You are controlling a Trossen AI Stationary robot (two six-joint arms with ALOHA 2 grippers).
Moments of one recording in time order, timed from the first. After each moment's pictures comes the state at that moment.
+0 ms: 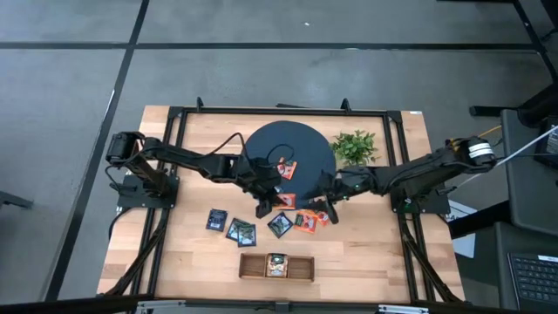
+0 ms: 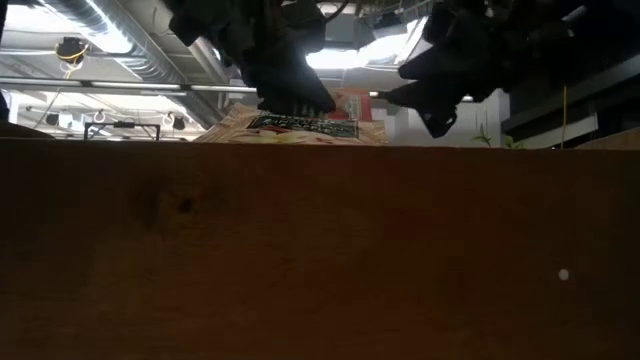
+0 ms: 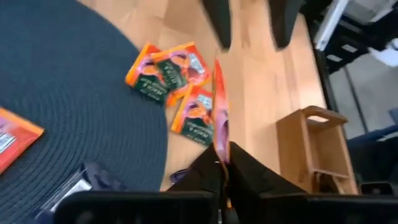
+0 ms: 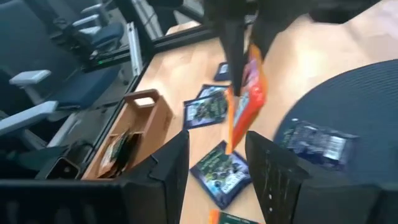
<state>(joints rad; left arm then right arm) -0.02 1.60 1.01 -0.09 0.20 -0.36 0.11 1.37 0.53 0.53 -0.16 0.31</state>
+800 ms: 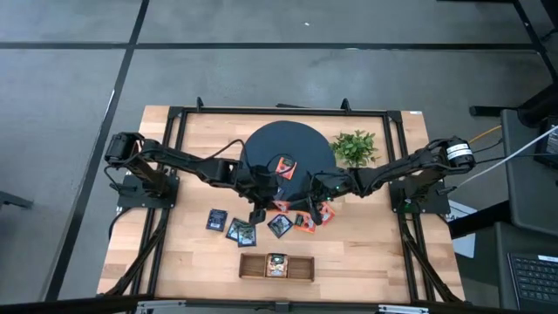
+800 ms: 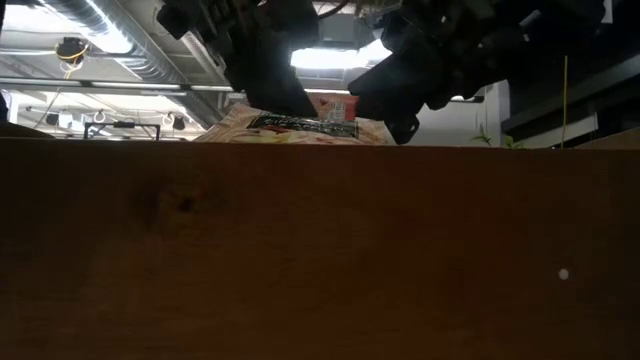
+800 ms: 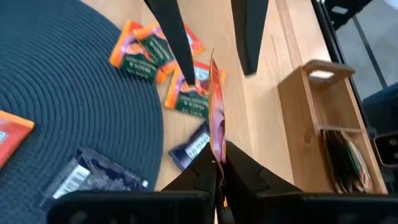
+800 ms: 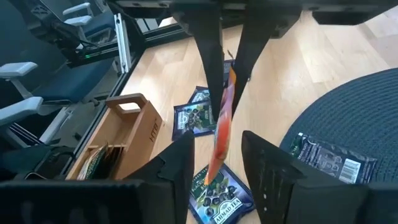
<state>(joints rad) -0.07 1.59 1.01 -0.18 0.17 -0.22 0.10 1.57 0.69 0.53 -0.16 0.28</state>
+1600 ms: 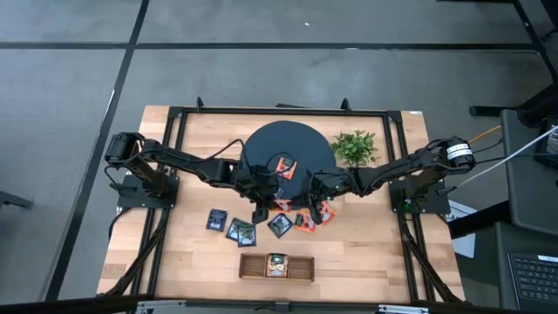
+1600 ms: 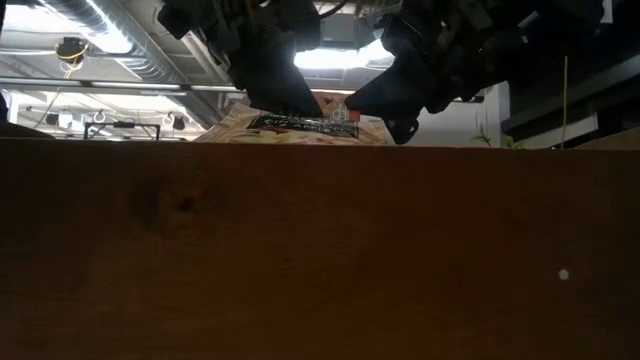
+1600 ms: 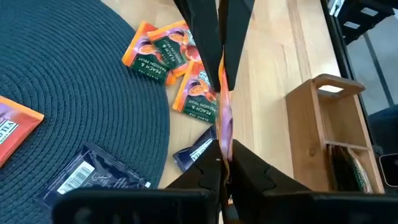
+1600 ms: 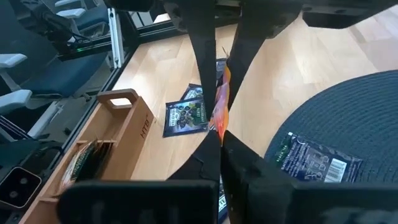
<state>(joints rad) -0.07 1.60 1.01 -0.15 0.15 -0.30 0.10 1.57 0.69 0.51 -0.15 0.24</state>
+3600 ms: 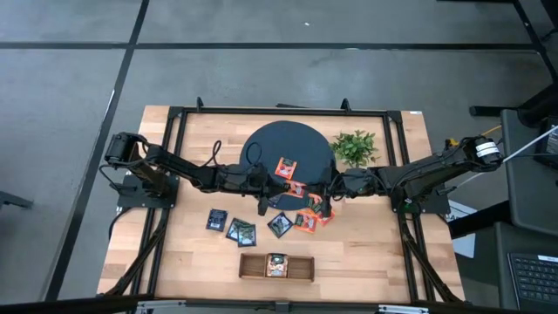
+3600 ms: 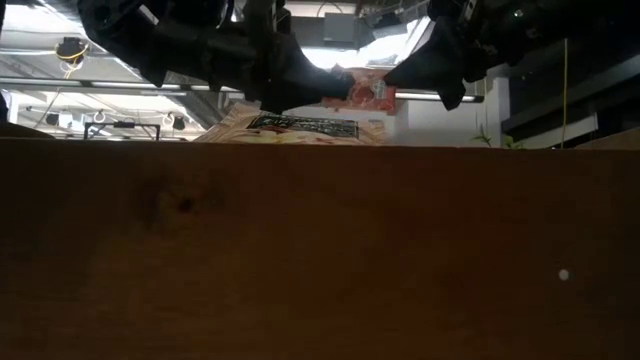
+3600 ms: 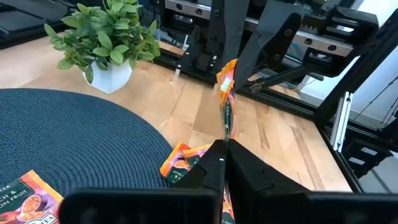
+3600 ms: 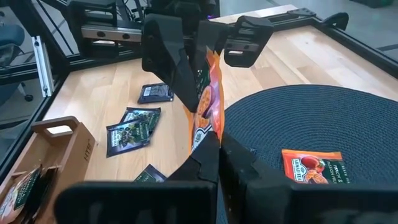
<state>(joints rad) -0.07 1.59 0.68 0.72 -0.11 -0.38 0.18 1.28 0.62 0.30 0.27 0.25</state>
